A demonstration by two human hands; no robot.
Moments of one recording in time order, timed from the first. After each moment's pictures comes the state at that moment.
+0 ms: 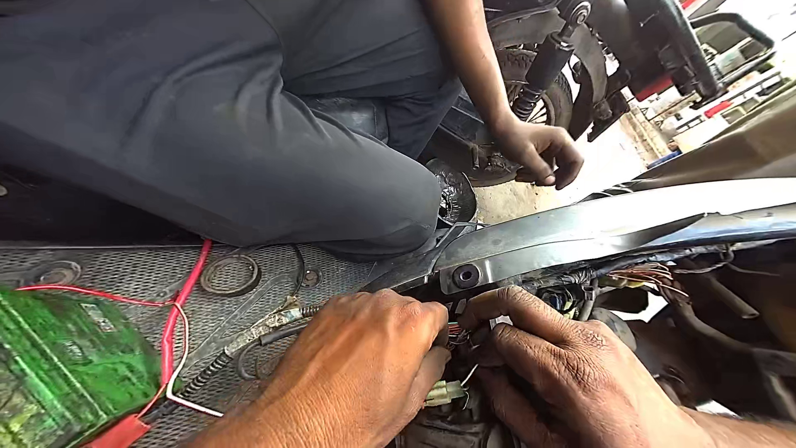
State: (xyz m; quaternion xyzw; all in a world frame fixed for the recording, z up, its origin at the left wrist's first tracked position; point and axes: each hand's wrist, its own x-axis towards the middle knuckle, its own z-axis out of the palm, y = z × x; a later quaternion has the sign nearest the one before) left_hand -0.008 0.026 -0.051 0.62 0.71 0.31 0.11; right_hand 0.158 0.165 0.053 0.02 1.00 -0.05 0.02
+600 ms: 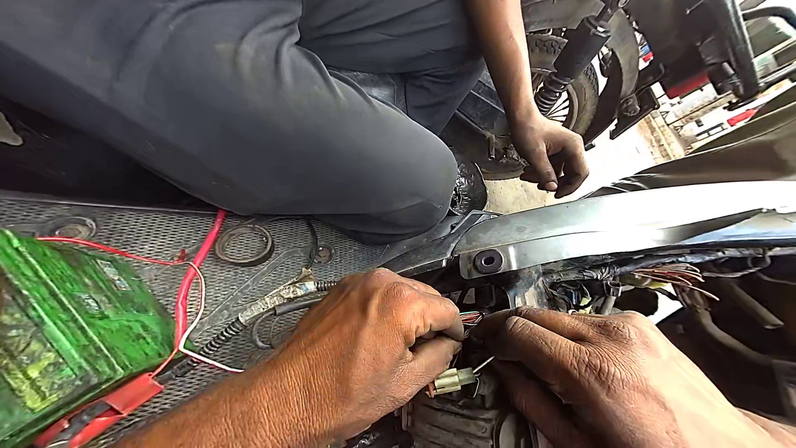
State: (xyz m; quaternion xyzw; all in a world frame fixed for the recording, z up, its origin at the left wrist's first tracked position) left_hand -0.013 0.019 -0.073 0.59 0.61 0.49 0.20; right_hand 0.155 0.163 0.064 -0.01 1.00 0.03 0.09
